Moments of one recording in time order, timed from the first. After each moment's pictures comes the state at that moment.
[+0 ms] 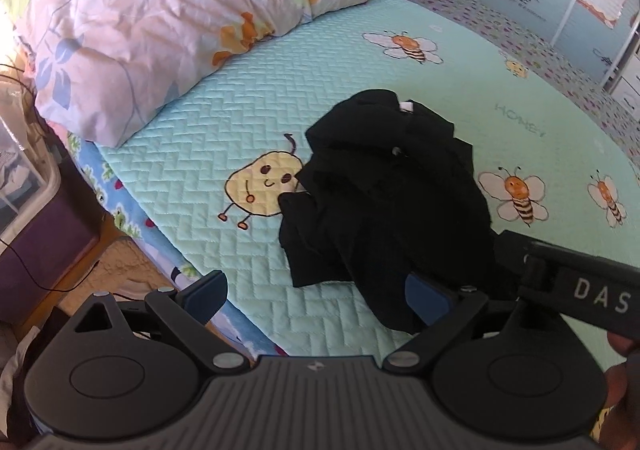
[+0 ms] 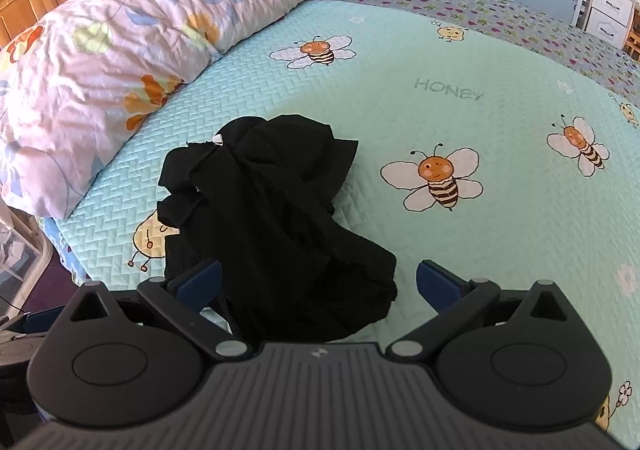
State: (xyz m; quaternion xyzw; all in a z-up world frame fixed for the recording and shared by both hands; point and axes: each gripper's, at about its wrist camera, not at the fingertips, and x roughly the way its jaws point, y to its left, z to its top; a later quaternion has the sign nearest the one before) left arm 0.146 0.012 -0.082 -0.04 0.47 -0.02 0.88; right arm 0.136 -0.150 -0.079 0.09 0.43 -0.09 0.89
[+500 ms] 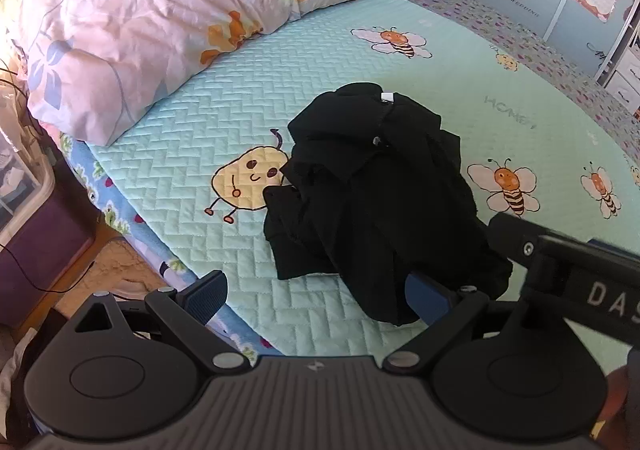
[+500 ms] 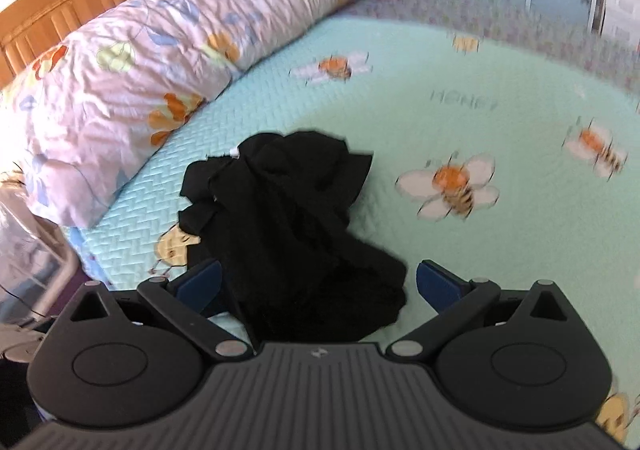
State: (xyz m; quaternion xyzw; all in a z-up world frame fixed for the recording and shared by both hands) left arm 0.141 0.000 -0.084 -0.04 0.47 -0.03 0.88; right arm 0.121 -0.152 -0.075 0.08 0.39 -0.06 0.92
